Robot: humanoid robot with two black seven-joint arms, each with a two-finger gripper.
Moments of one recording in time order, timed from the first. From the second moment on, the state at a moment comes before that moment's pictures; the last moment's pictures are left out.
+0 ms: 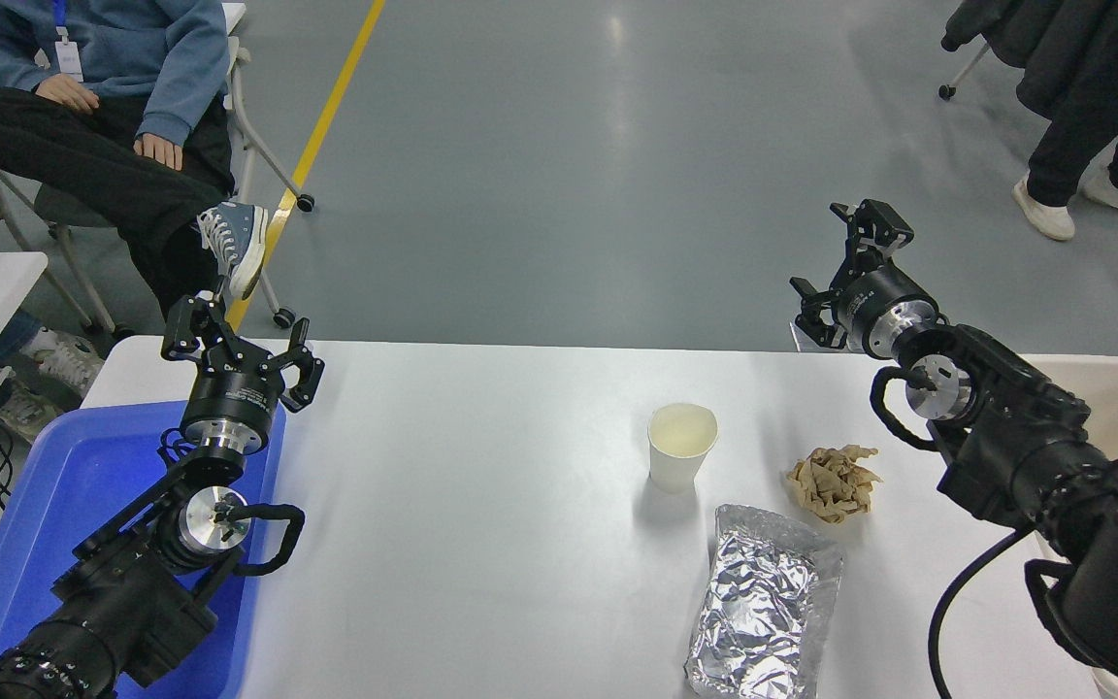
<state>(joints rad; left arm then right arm) -0.52 0.22 -1.05 -0.61 0.18 -0.33 -0.58 1.02 -0.08 0.36 0.10 0.09 0.27 0.24</state>
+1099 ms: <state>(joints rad) -0.52 0.22 -1.05 -0.61 0.18 -0.33 -0.58 1.02 -0.13 0.32 0.20 0.06 0.38 0.24</state>
